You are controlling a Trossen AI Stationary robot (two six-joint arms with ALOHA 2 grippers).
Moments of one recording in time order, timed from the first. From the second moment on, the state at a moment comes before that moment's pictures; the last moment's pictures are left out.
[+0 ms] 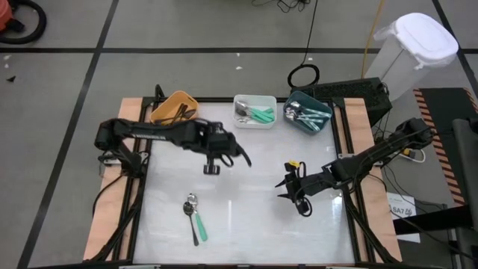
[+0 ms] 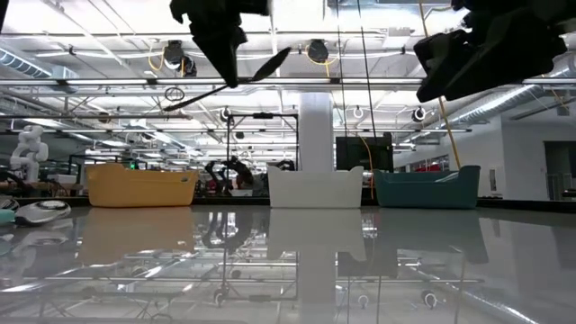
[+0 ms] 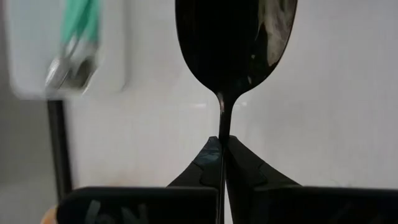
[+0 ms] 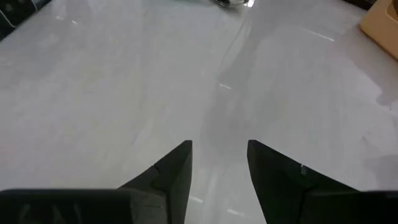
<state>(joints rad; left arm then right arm) -0.02 1.69 1.60 -1.15 -0.23 0.11 0.43 1.17 0.59 -0.12 0.24 -0.04</state>
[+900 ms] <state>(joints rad) 0.47 1.55 1.59 -1.30 -0.41 -0.05 0.29 1.12 0.59 -0.29 0.24 -0.16</state>
